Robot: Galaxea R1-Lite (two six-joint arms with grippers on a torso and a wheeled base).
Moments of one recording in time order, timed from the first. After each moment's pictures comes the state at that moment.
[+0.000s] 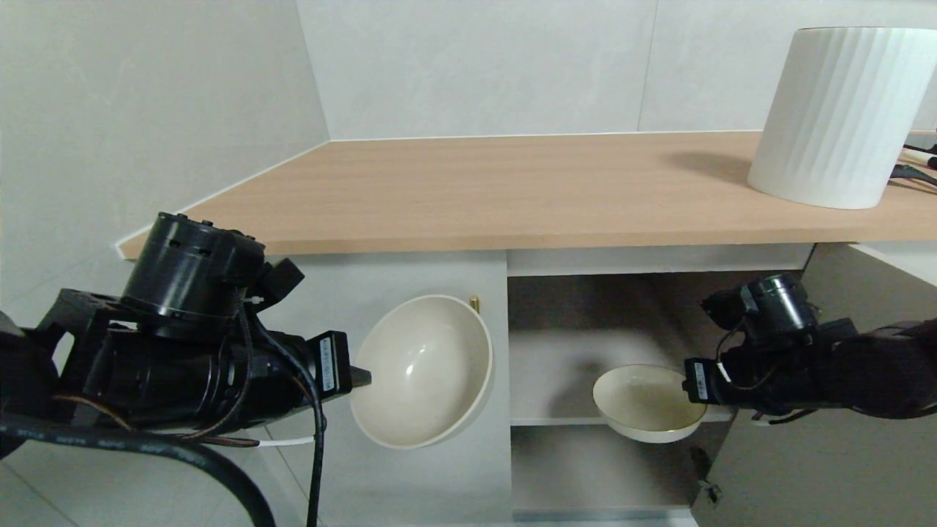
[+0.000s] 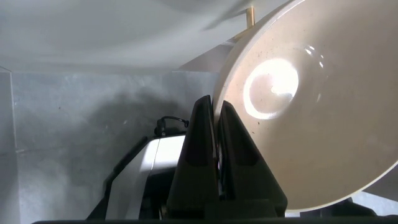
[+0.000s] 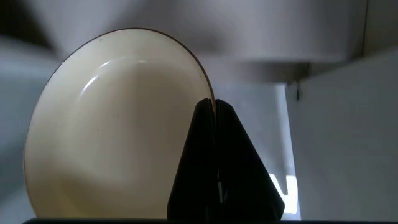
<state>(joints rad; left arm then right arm) -0.45 1.52 -0.91 0.15 -0.07 -0.63 0.28 1.88 -0.84 -0.22 -0.03 0.29</state>
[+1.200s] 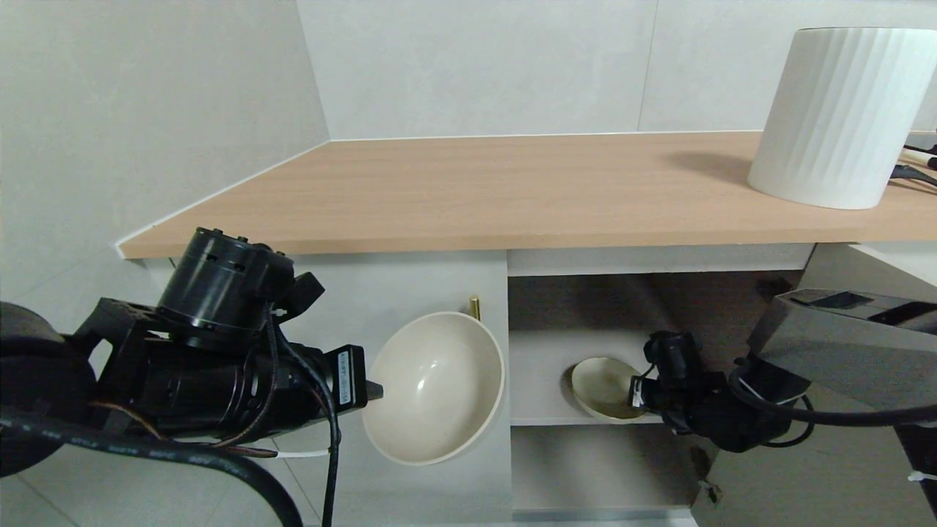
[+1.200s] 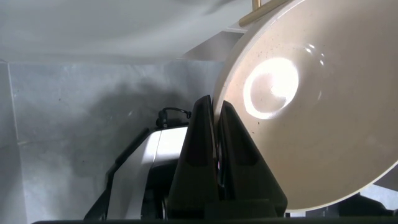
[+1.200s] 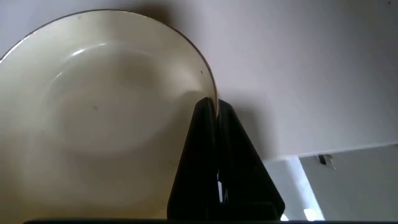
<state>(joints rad) -0.48 1.56 -0.90 0.15 -0.07 -0.63 0.32 2.42 -0.97 -0.71 -0.29 0.43</state>
